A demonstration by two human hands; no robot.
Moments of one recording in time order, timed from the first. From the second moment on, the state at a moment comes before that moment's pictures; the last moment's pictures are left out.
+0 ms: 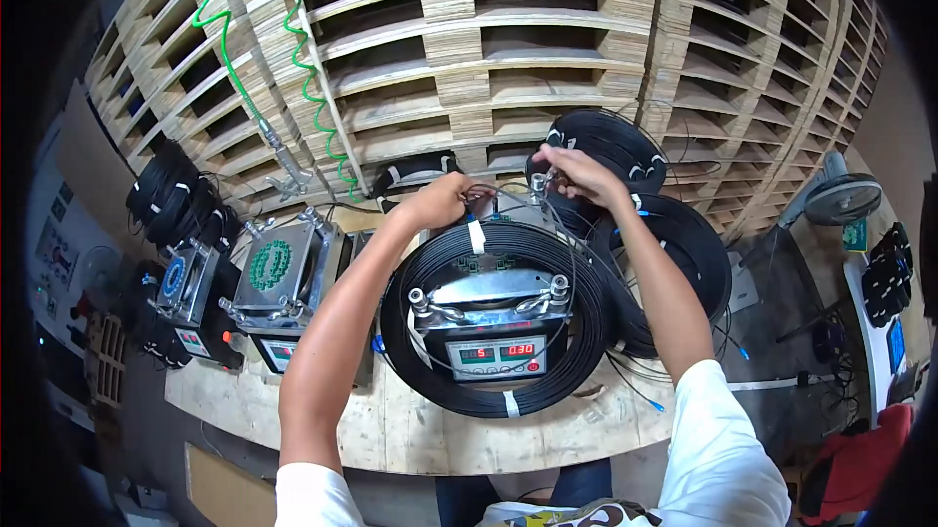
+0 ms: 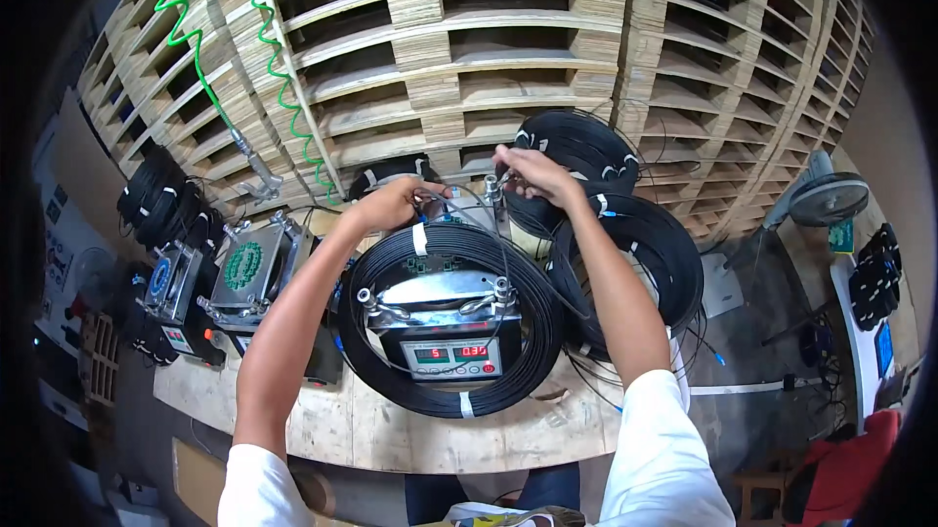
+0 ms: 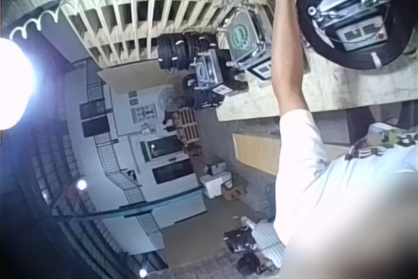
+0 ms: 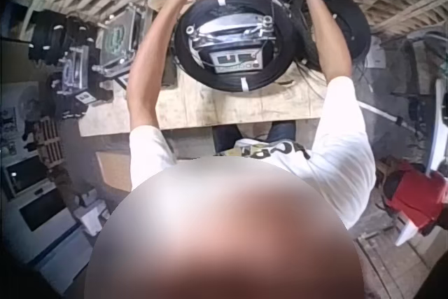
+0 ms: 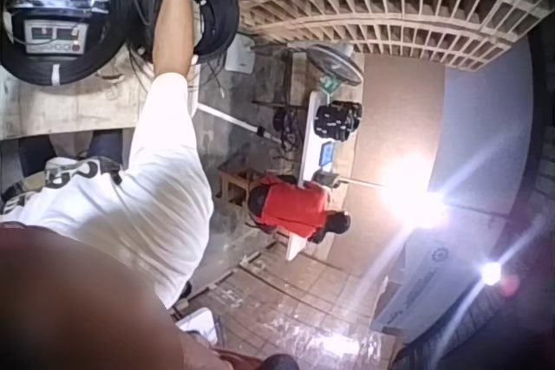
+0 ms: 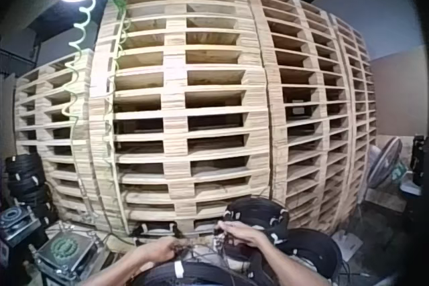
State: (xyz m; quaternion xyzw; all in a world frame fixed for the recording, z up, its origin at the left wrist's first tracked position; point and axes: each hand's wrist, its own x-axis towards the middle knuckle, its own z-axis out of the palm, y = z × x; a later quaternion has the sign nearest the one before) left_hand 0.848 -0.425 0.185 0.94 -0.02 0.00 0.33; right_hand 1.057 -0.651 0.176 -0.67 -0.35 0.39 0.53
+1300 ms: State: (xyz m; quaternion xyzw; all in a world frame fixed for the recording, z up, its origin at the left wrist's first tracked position) left_hand 0.827 -0.397 0.129 0.39 0.17 0.28 0.86; right_hand 1.033 -0.662 0.171 -0.71 -0.37 0.31 0.51
